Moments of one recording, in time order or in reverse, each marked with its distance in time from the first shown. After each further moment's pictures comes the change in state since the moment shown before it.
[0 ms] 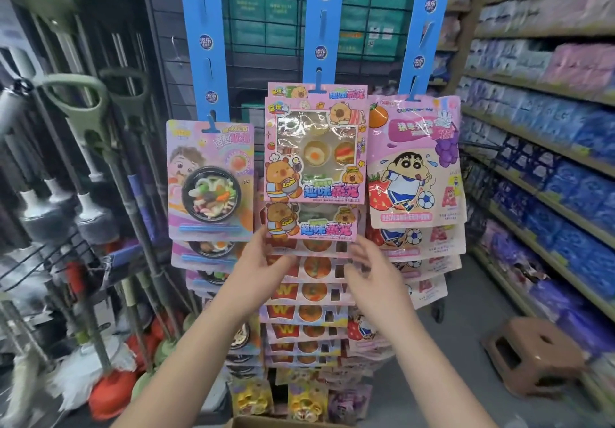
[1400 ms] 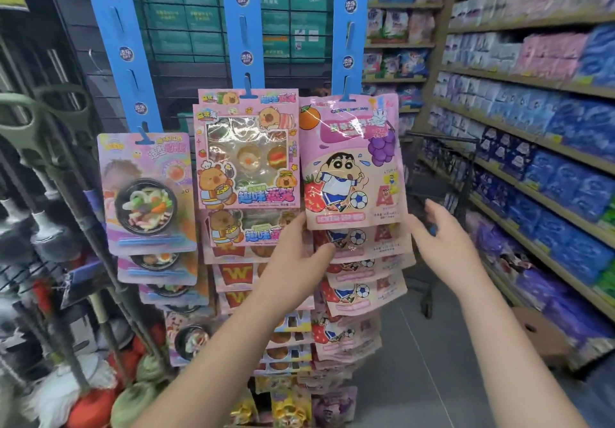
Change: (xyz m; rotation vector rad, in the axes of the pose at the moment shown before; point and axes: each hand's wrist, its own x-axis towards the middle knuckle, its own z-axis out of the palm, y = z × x) left_hand -0.001 0.078 0.120 0.143 -0.042 0.174; right_hand 0.052 0.074 -0.158 -0.062 0.218 0.081
